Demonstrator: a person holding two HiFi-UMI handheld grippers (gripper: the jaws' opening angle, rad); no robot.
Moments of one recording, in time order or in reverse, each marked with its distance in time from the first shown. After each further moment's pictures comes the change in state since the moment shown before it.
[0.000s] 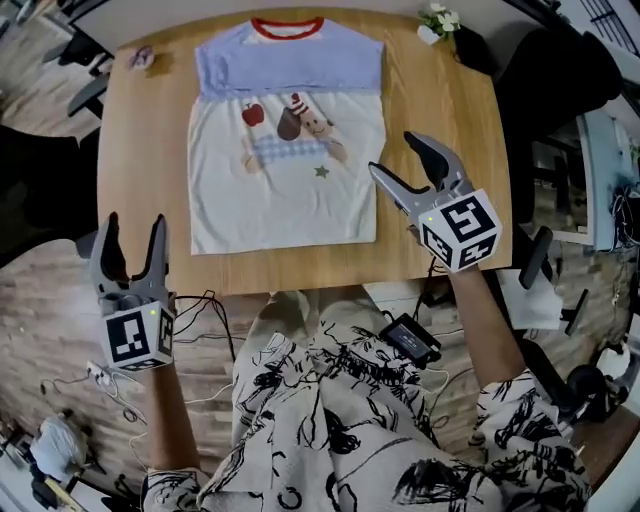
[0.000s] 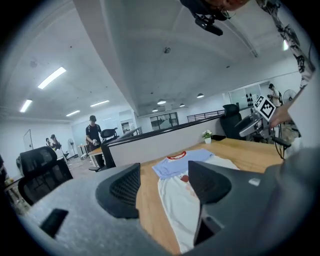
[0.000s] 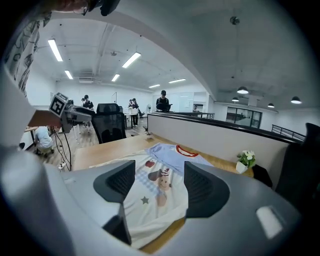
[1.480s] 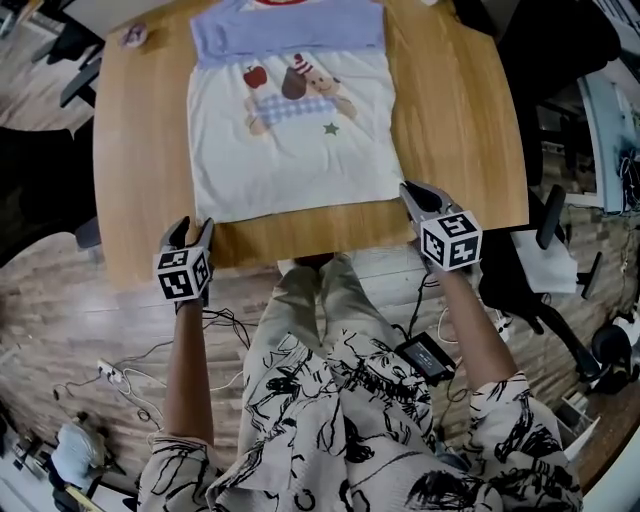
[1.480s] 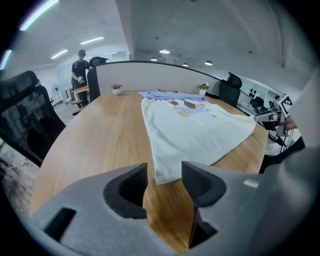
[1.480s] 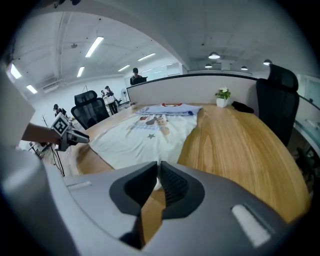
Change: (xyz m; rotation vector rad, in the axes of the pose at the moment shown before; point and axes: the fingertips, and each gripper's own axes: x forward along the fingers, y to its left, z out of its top) left arm 0.021 -0.051 -0.287 -0.223 0.567 -0.213; right arm -0.038 0.056 -0.216 0.342 0.260 -0.142
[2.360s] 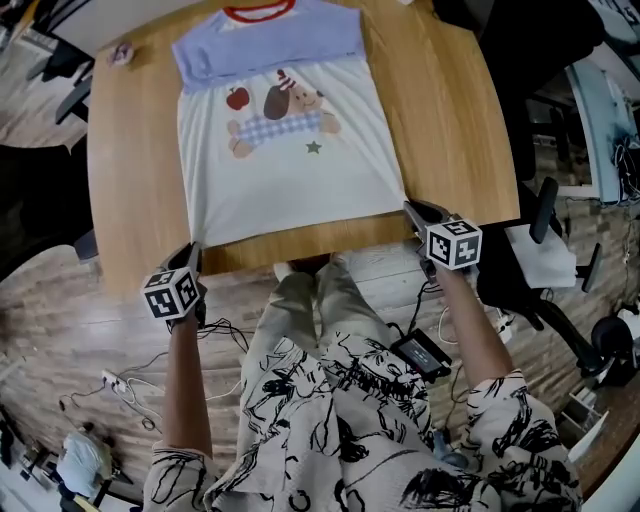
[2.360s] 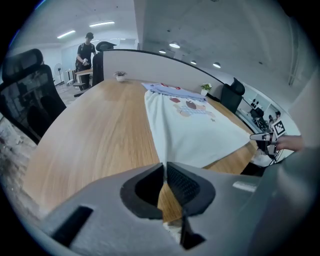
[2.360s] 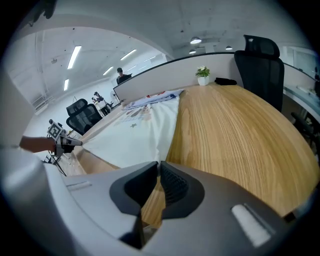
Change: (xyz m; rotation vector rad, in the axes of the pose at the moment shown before) left arm -0.021 -0.017 -0.025 -0.146 0.072 -0.067; right arm -0.021 -0.045 -0.070 0.217 0.085 0.015
